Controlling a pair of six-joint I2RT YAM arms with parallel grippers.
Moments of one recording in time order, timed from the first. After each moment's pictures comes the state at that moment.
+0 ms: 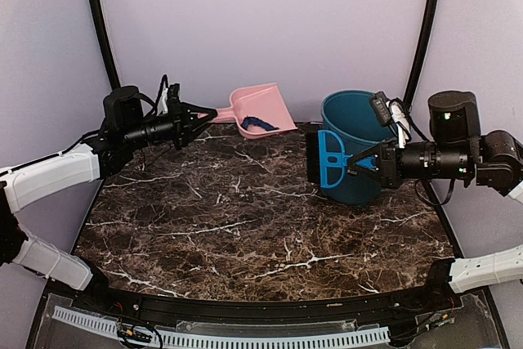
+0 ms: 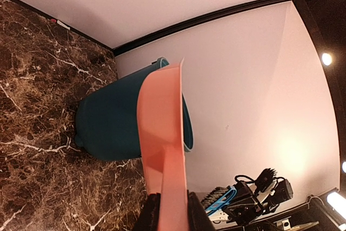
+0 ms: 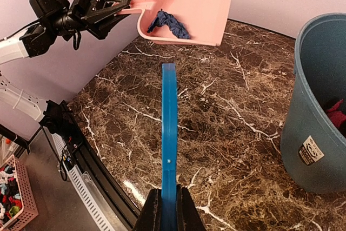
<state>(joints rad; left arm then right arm) -0.50 1.30 0.97 0.27 0.57 -1.18 0.99 0.91 1.18 -0.74 0.01 0.37</state>
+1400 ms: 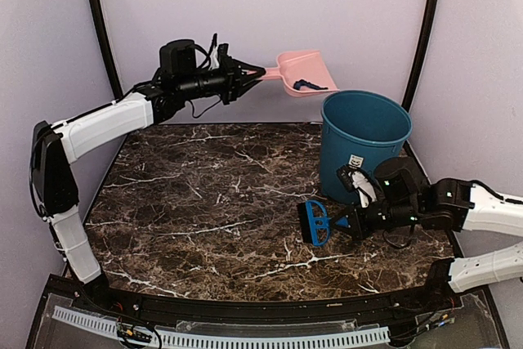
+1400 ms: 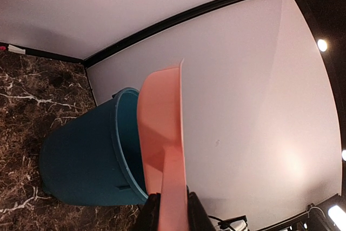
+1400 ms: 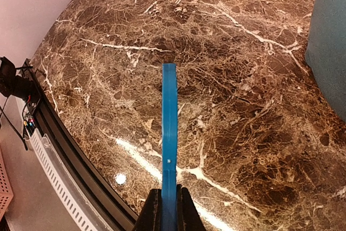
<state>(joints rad) -0.59 1.79 1.66 0.10 0.55 -1.15 0.99 0.94 0.70 -0.50 -0.05 0.47</state>
